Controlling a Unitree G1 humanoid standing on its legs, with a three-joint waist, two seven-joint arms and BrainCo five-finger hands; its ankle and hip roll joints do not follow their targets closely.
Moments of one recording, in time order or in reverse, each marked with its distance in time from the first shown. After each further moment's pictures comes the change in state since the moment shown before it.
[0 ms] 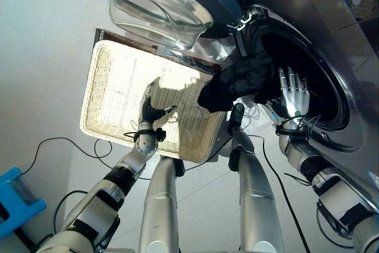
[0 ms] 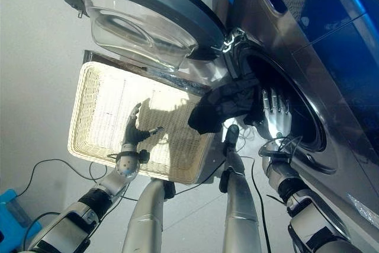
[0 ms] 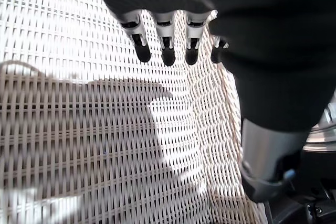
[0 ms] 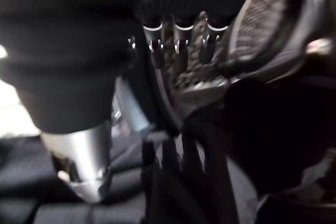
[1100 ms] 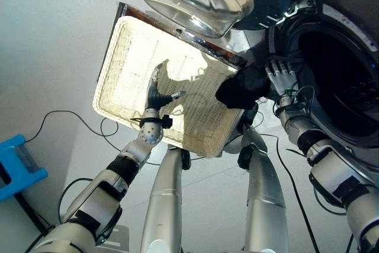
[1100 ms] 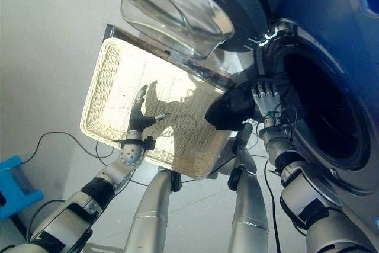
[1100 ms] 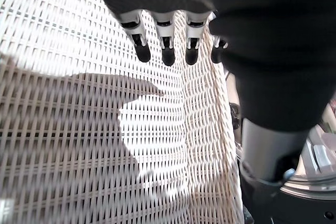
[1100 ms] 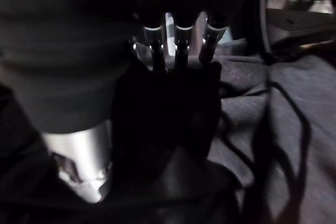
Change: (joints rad) left arm -0.077 -0.001 -0.011 -0.104 -0.003 -0.042 -0.013; right arm -0.293 0.001 0.092 0.209 -0.055 0.052 0.465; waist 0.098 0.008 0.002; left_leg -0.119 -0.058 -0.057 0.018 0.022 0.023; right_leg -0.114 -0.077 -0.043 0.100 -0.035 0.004
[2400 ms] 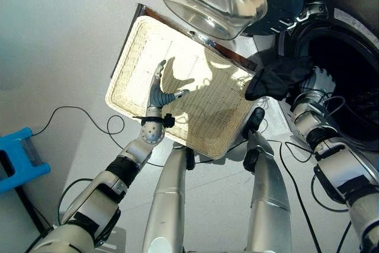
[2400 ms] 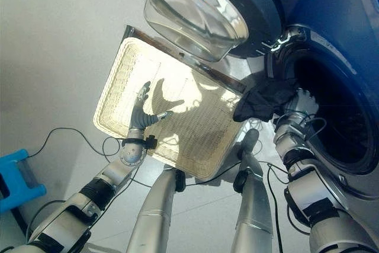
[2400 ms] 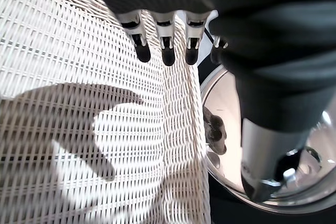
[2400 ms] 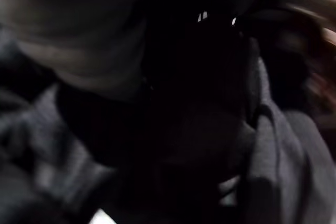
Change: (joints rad) left arm 0.028 0.017 0.002 -0.073 -0.009 0.001 -0.018; right arm 0.078 -0.018 -0.378 -0.050 0.778 -0.062 -0.137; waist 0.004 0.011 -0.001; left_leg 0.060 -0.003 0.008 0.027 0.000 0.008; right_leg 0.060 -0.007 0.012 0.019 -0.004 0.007
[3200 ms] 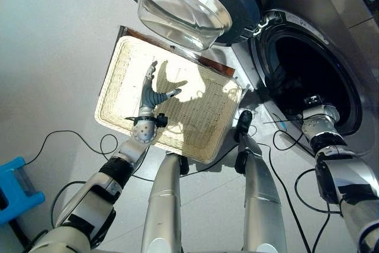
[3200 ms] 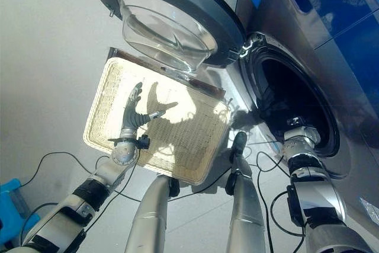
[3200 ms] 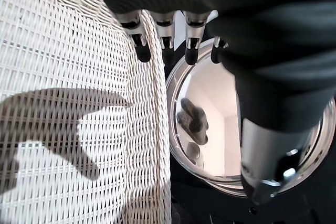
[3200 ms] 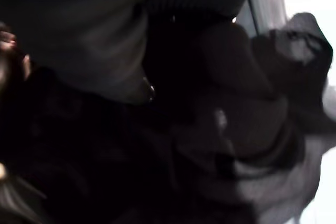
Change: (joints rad) left arm 0.008 0.032 0.031 0.002 -0.064 0.007 -0.039; right arm -0.019 0.039 -0.392 0.008 1.365 -0.309 0.390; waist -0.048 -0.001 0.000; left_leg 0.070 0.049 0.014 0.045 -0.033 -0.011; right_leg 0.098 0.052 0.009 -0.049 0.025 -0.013
